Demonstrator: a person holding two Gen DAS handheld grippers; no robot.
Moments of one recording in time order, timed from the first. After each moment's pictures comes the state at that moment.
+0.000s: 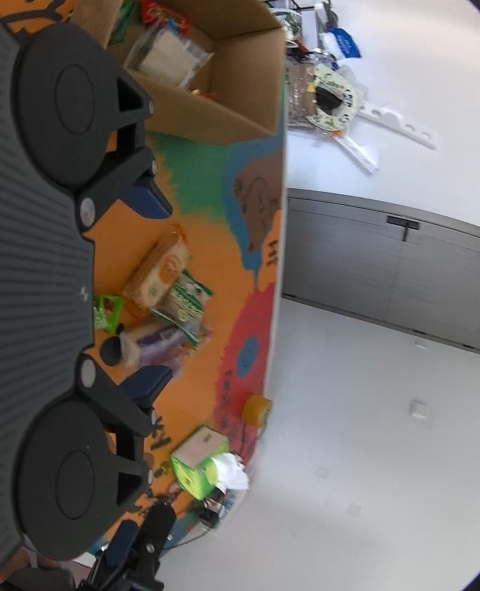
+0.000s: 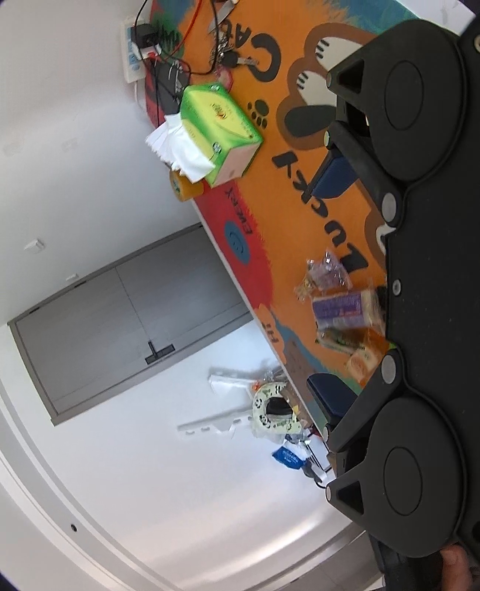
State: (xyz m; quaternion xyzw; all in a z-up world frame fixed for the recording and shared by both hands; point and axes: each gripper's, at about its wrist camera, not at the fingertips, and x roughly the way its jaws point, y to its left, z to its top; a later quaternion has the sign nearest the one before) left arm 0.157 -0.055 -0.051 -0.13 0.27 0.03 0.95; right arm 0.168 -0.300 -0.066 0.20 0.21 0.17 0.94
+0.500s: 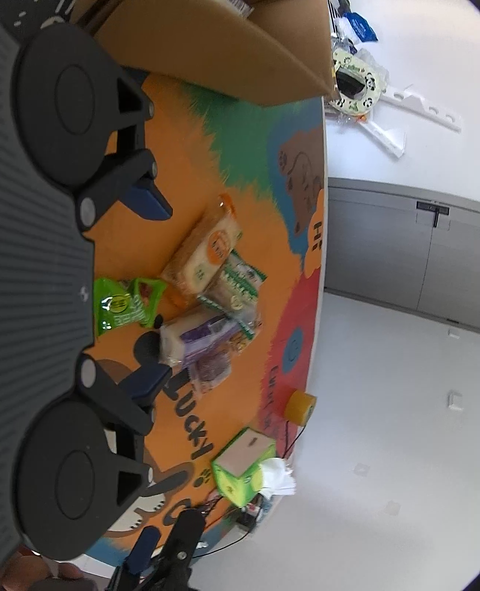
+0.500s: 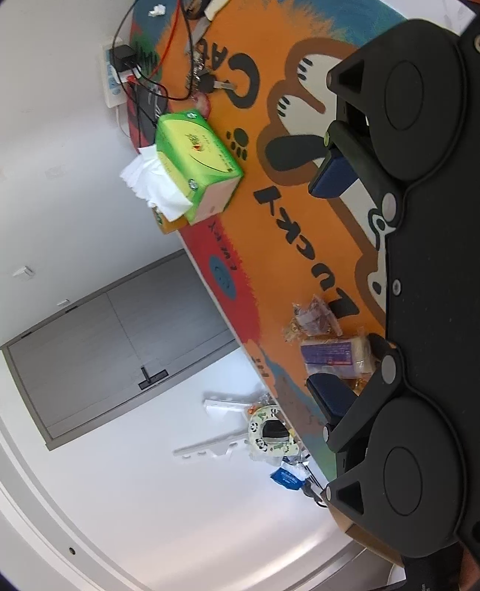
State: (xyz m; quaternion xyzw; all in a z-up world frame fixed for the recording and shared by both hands) left arm 0.179 -0.076 -0.098 -0.11 0.31 0.01 0.94; right arm 0.187 -0.314 -0.099 0.21 0.24 0.15 0.94
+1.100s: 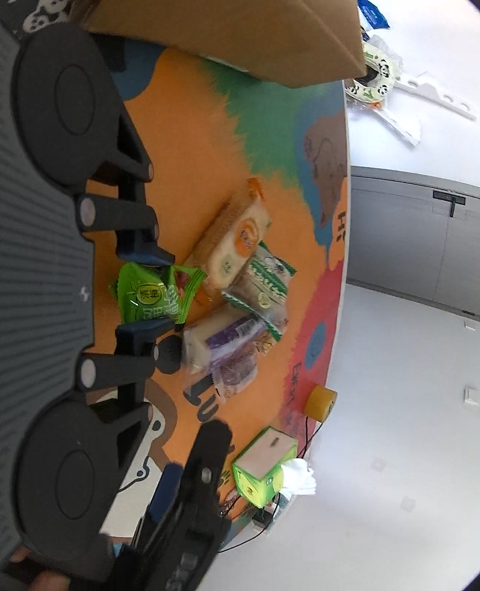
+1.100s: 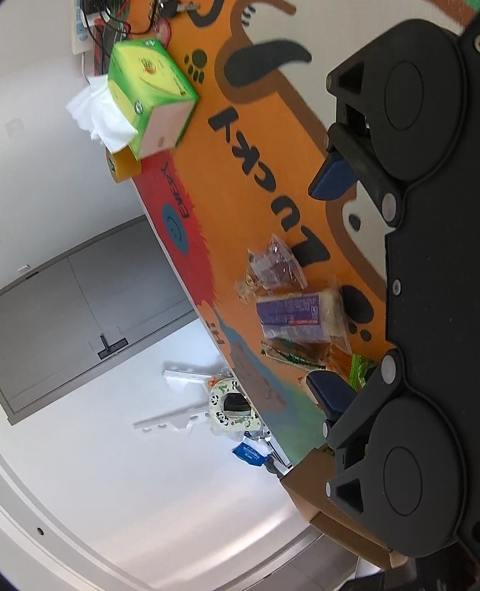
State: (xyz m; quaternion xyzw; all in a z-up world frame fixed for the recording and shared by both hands) left arm 0.188 -0.071 -0.119 -0.12 0.33 -0.01 0.94; right arm 0.216 -0.258 -0.119 0.19 0.28 0.21 0.92
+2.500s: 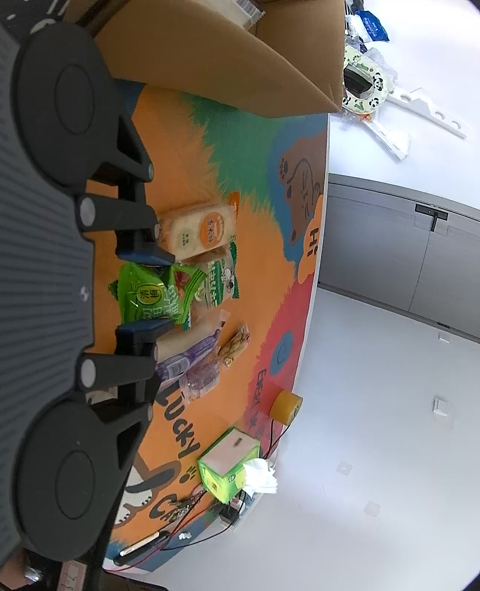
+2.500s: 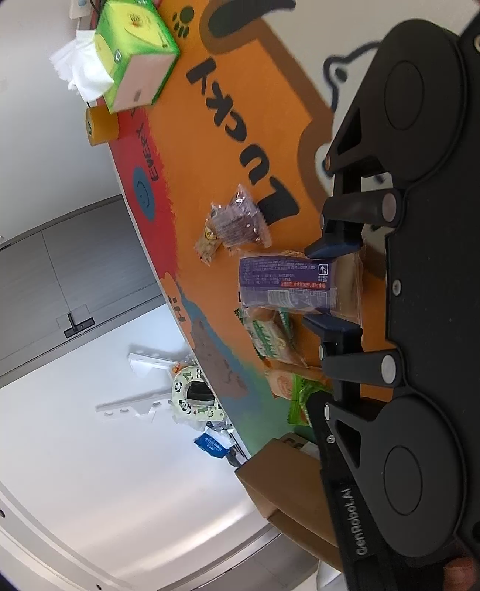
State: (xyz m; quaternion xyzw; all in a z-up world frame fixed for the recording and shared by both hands) left arm 0.172 -0.048 -0.099 -0.15 0.29 0.00 0.95; right arm 0.208 -0.222 -0.119 0.14 0.31 0.24 0.91
